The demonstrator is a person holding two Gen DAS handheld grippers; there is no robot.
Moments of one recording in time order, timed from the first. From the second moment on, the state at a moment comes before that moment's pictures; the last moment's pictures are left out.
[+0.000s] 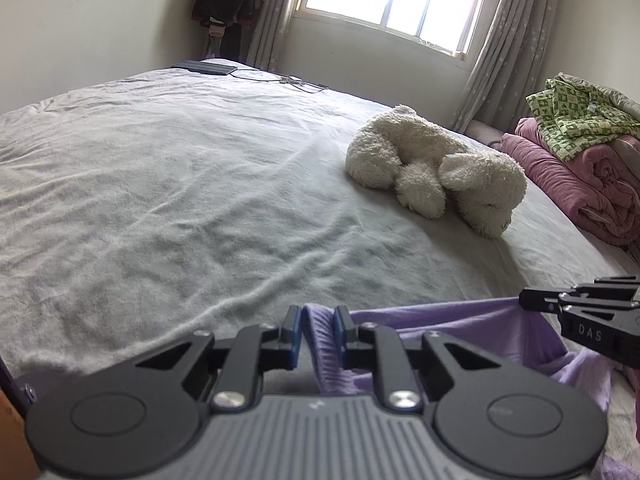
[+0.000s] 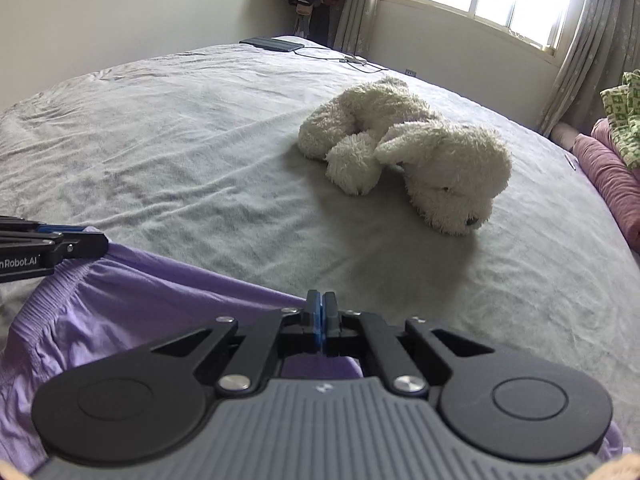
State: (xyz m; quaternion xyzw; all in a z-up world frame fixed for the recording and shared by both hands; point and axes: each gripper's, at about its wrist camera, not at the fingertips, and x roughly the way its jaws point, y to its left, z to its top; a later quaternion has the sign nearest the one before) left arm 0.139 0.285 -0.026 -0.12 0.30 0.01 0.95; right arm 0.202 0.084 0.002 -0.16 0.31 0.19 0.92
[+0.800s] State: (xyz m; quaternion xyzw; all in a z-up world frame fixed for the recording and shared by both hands) left arm 0.136 0.281 -0.026 -0.07 0.29 0.05 0.95; right arm 0.237 0.094 -0.033 -0.12 0.32 0.16 0.93
